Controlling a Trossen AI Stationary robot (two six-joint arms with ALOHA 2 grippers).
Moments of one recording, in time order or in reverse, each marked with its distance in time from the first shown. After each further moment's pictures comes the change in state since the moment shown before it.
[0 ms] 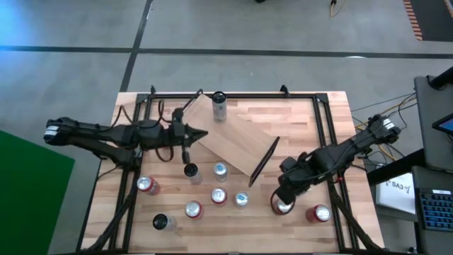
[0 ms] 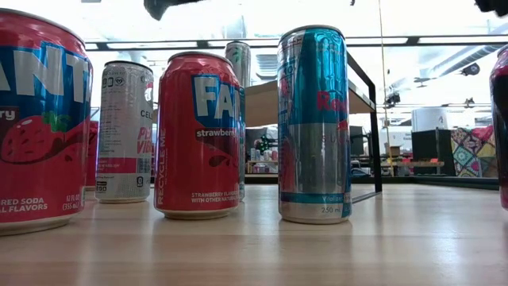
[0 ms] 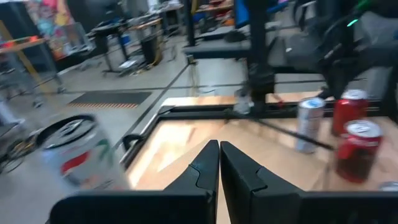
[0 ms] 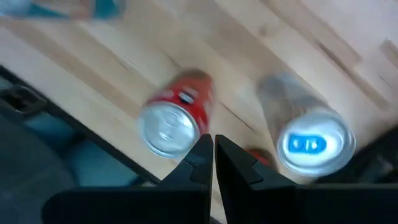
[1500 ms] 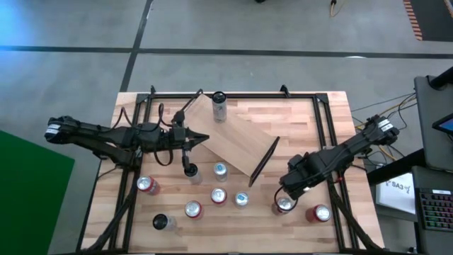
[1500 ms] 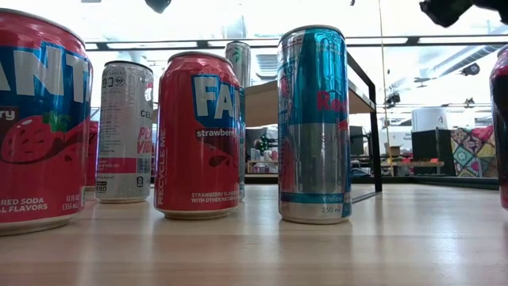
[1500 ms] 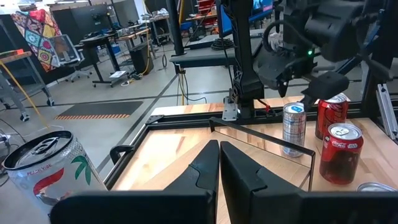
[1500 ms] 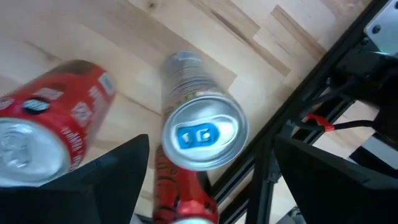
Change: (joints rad) left arm -0.043 0.015 0.000 0.038 -0.003 0.022; right arm 0.000 0.018 -0.102 -0.203 -0.013 0.046
